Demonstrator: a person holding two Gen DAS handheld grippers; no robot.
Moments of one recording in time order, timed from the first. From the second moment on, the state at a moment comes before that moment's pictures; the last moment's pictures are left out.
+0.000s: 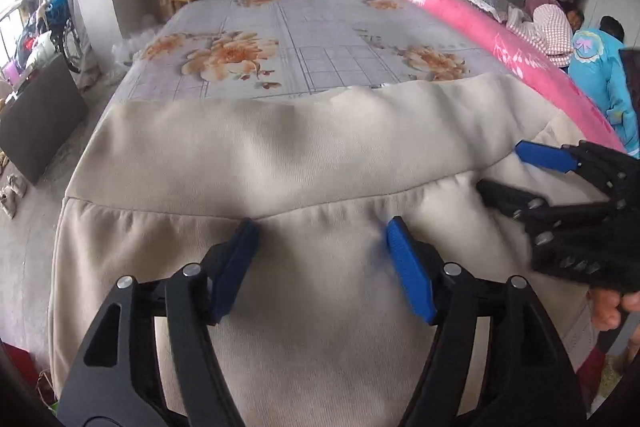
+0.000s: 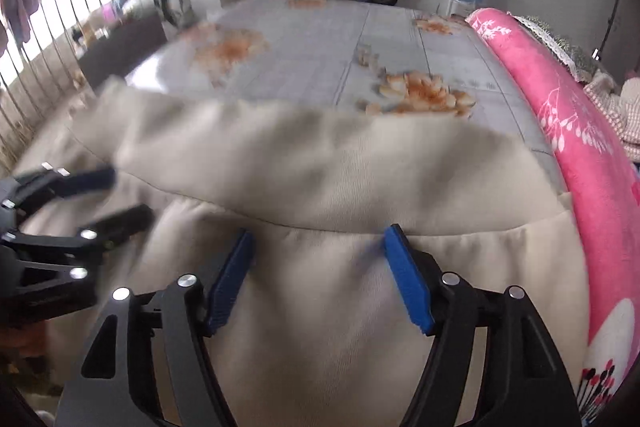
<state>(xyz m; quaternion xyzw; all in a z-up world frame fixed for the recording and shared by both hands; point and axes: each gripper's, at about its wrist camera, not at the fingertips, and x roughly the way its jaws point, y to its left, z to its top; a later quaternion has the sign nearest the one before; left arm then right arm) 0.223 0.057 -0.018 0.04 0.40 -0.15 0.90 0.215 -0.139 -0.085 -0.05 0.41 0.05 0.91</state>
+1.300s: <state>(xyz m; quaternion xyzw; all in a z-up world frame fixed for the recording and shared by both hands) 0.112 0.116 0.006 0.01 0.37 -0.03 0.93 0.085 -0.203 -0.078 0.07 0.37 0.00 0.93</state>
